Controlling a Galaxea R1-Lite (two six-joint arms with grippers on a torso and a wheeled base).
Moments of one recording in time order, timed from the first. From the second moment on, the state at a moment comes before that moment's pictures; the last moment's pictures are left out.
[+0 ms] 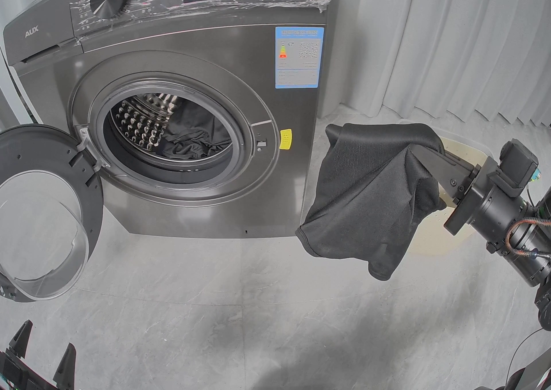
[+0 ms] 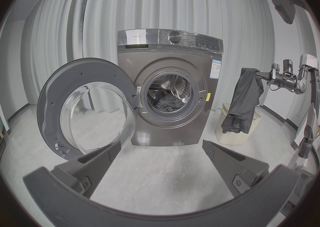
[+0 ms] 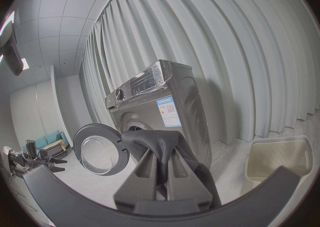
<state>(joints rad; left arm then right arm) 0.00 0.02 -0.02 0.00 -0.02 -0.03 0.64 1.43 -0.45 -1.26 0.04 0.09</state>
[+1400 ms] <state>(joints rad) 0.00 0.02 -0.02 0.00 -0.02 -0.03 0.62 1.43 -0.45 -1.26 0.03 0.09</state>
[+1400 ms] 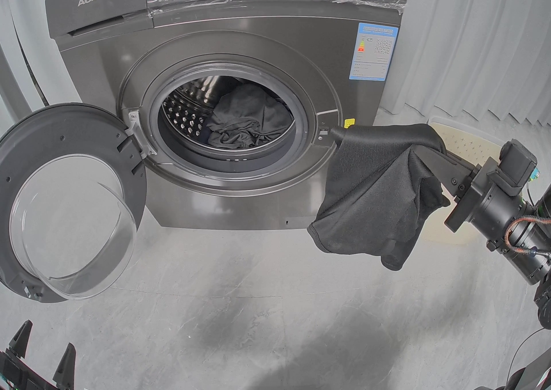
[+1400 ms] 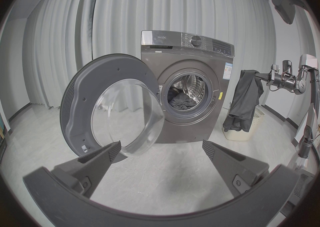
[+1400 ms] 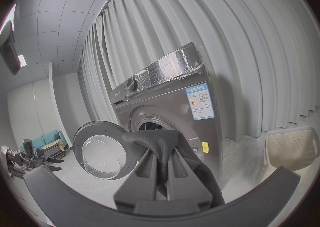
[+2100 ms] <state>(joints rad) 0.00 0.02 -0.02 0.00 -0.02 -0.02 0.62 1.44 -0.44 -1.26 0.03 0.09</state>
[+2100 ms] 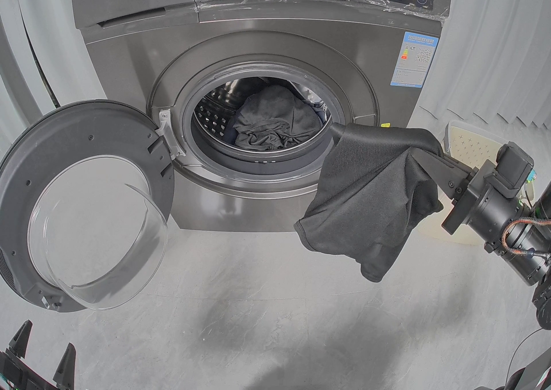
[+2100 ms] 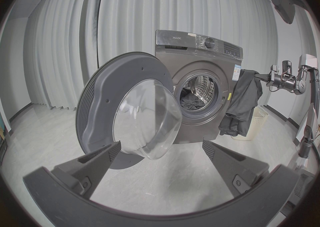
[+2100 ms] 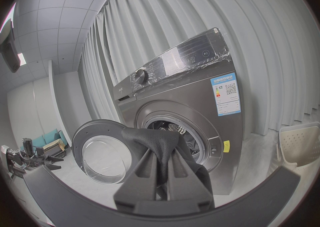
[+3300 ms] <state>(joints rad) 0.00 0.02 -0.03 -0.04 -0.06 0.02 0.81 1.76 -0.73 -1.32 -0.05 0.17</state>
